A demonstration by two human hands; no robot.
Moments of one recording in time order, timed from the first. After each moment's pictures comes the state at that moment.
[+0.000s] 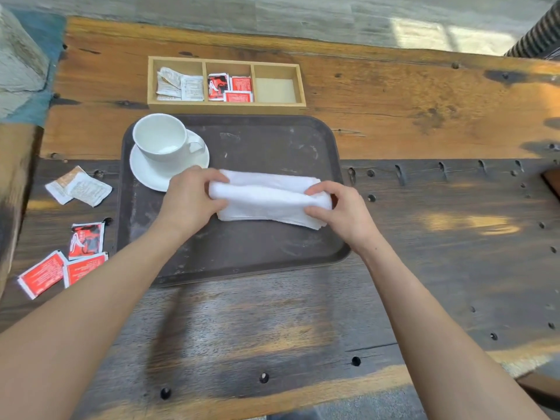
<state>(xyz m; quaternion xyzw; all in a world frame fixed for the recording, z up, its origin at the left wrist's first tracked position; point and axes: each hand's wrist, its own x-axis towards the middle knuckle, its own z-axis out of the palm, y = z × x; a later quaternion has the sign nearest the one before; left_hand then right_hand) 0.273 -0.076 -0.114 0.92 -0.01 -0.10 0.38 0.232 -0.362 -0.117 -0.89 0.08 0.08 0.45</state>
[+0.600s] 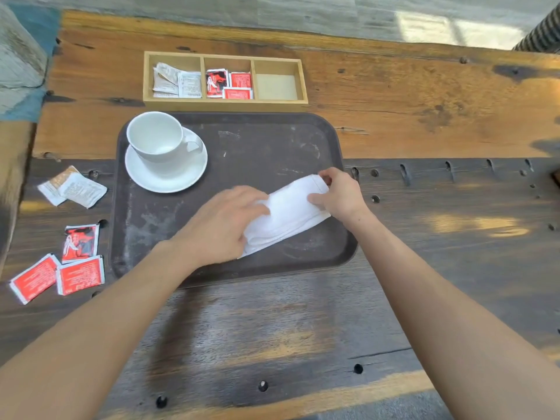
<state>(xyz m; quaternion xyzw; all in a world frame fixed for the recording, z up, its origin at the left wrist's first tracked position) 0.259 -0.099 -0.144 0.91 -0.37 -0.10 0.19 0.286 -0.364 -0.142 -0.92 0.17 0.15 0.32</state>
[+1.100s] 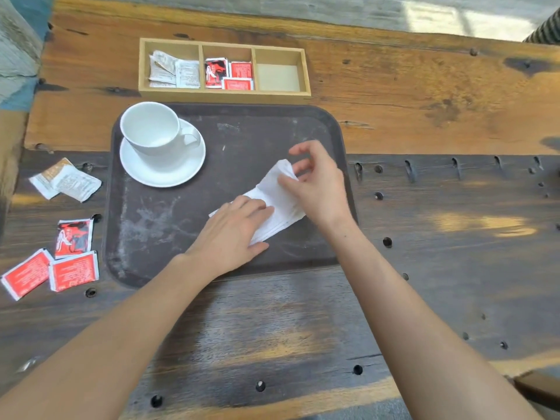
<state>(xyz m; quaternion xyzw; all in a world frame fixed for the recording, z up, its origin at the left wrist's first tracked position) 0.238 -0.118 -0.175 0.93 -0.31 -0.10 0.17 0.265 -0.302 -0.101 -0.87 0.13 0.01 0.48</state>
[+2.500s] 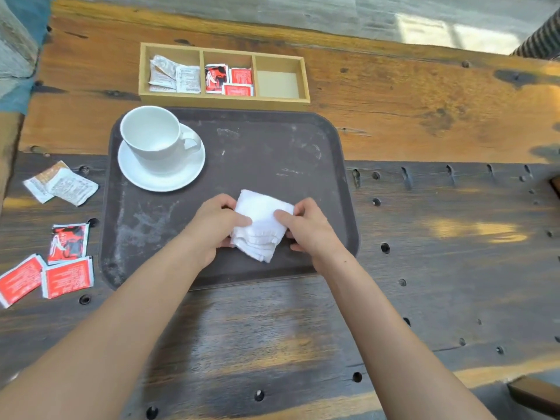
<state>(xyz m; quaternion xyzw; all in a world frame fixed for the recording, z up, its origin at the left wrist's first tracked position) 0.258 -0.116 -0.138 0.69 0.24 -0.32 0.60 0.232 -0.295 -0.136 -0.78 0.30 0.23 0.50</state>
